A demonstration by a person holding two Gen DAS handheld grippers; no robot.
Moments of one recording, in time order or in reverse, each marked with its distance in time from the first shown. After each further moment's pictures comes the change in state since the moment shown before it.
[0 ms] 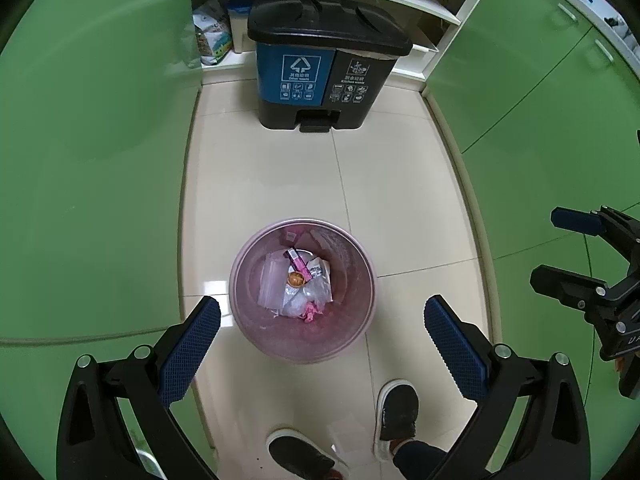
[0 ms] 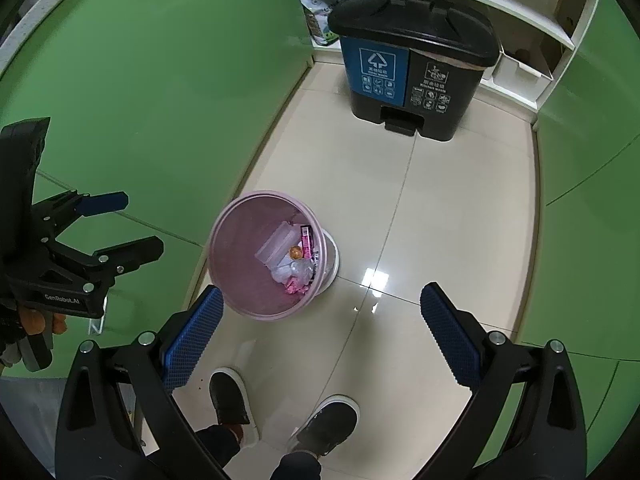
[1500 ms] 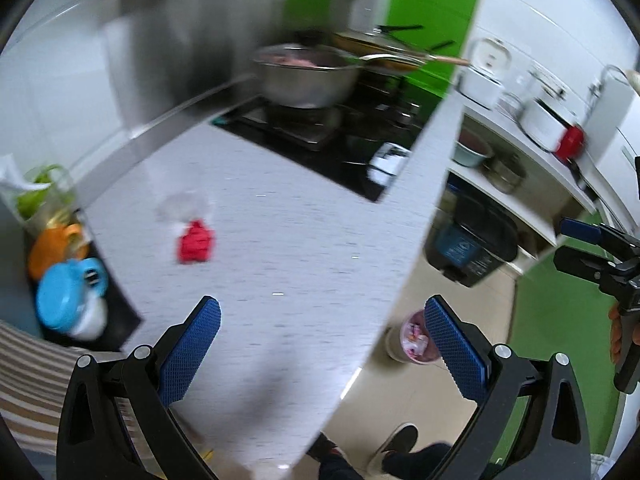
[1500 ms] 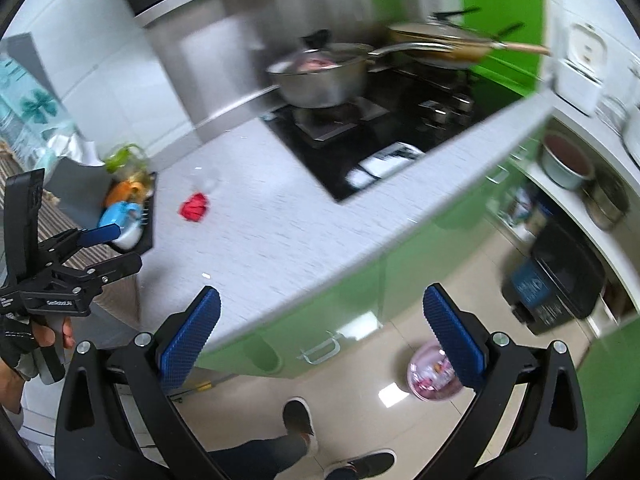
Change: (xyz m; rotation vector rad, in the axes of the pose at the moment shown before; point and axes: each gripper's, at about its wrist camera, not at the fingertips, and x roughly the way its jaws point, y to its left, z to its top) left arm -0.537 0.146 -0.230 -0.610 -0.414 0.376; right arm -0.363 0.420 0.051 -0.600 -0.206 0.360
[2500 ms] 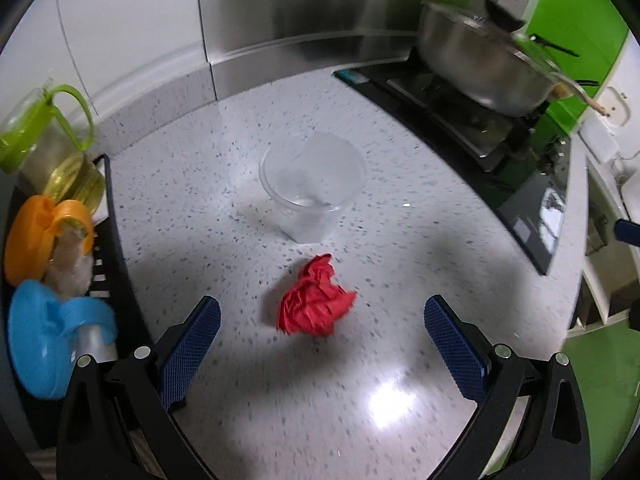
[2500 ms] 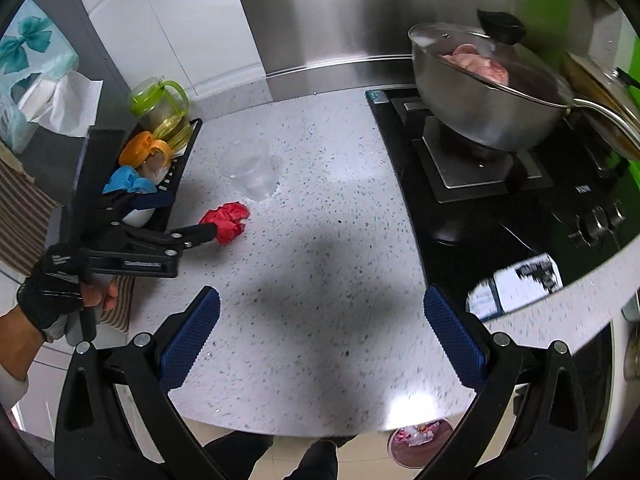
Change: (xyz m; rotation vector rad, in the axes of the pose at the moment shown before) left arm 0.146 0.133 0.052 -0.281 0.118 0.189; right arm 0.182 0.056 0.134 -0.350 0.218 0.189
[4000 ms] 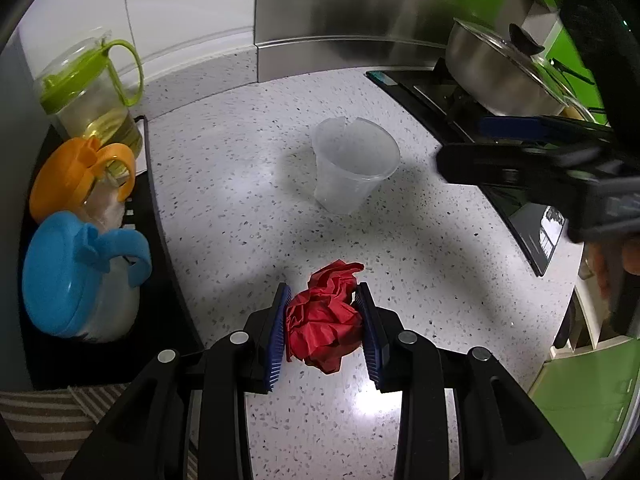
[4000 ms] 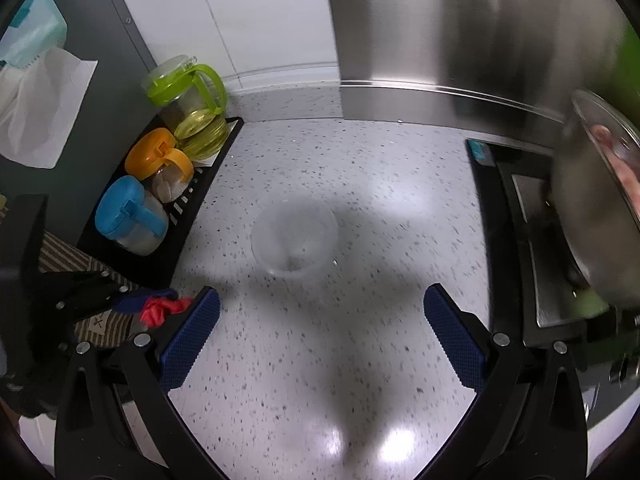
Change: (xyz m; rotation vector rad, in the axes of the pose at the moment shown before) left arm -0.038 0.023 -0.031 -0.114 -0.005 0.001; right arm 0.105 0.065 0.102 -0.237 0.046 0.107
